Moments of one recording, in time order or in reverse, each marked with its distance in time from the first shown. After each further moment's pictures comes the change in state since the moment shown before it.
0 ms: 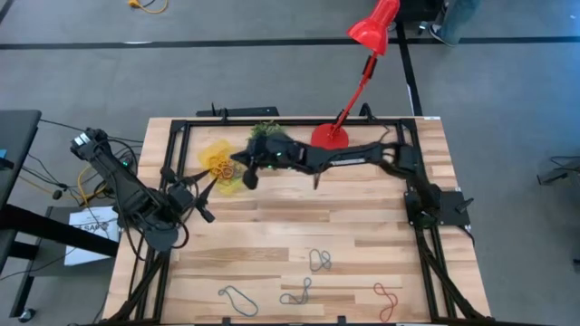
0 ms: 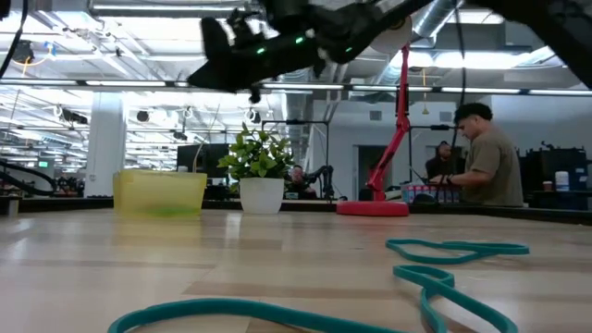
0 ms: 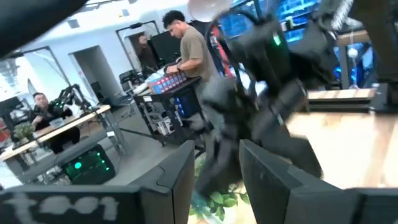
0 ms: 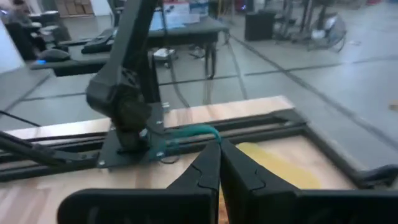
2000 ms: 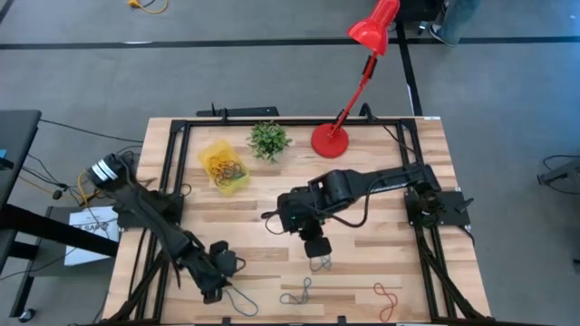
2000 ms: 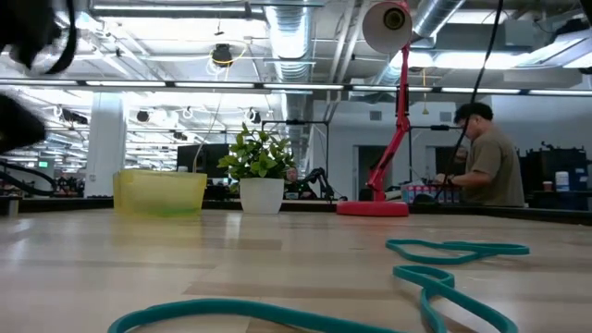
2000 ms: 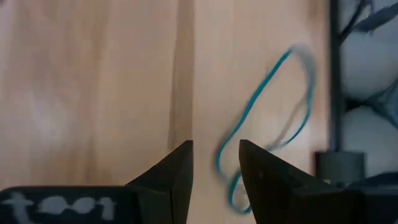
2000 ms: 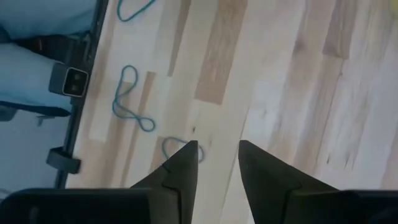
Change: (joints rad) left arm -0.024 0.616 -0.057 0.358 1.458 -0.538; right arm 0.410 -0.127 0.537 -1.679 -0.096 -0.028
